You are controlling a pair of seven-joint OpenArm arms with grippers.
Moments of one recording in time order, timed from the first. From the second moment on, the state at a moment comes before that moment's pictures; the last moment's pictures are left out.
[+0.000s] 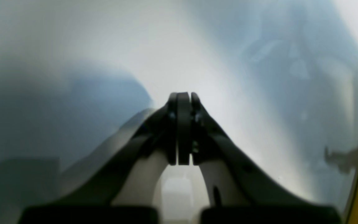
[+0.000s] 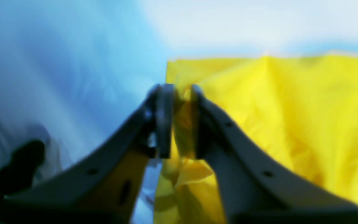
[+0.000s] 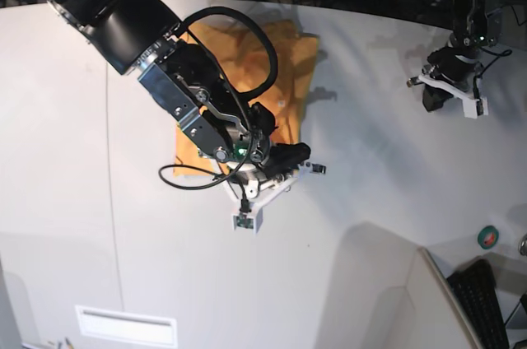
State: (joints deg) left arm 17.0 -22.6 -14.7 68.1 -34.9 -17.8 14.3; right arm 15.3 -0.5 -43.7 80.0 36.8 -39.7 -37.8
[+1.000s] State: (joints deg) left arm 17.1 -22.5 -14.7 68.5 -34.9 -17.8 14.6; right arm 16.5 -1.7 -56.6 77.2 36.7 -39.7 -50.9
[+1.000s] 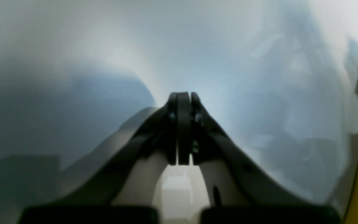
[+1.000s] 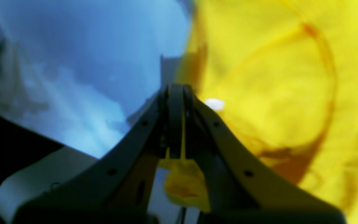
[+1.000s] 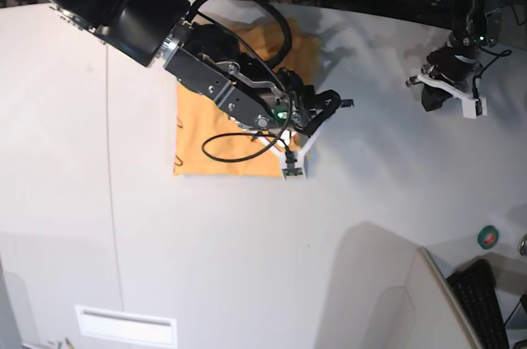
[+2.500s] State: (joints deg) left arm 20.6 -19.6 -27.9 69.8 -22.2 -36.1 14.6; right arm 4.8 5.6 -58.5 80.1 36.5 -39.5 -54.1
